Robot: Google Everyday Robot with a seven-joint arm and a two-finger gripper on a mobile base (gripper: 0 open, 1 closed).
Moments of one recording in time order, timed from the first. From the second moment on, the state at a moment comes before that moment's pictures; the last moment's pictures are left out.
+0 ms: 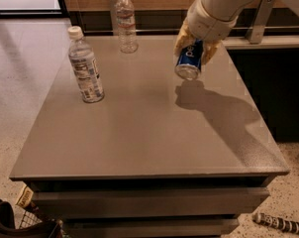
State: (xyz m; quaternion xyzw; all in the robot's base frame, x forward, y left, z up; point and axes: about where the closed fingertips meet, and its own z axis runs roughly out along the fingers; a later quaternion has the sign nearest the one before) arm 0.627 -0.112 0.931 0.10 0.97 0.14 0.19
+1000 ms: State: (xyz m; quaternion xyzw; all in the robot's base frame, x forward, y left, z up) arm 0.615 -0.113 0.996 -0.06 0.89 0.25 0.38
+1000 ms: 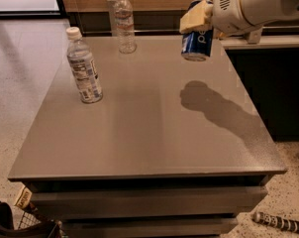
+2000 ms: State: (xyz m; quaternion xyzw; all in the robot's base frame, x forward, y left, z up) arm 0.597 -0.089 0.969 -0.27 0.82 0.27 0.43
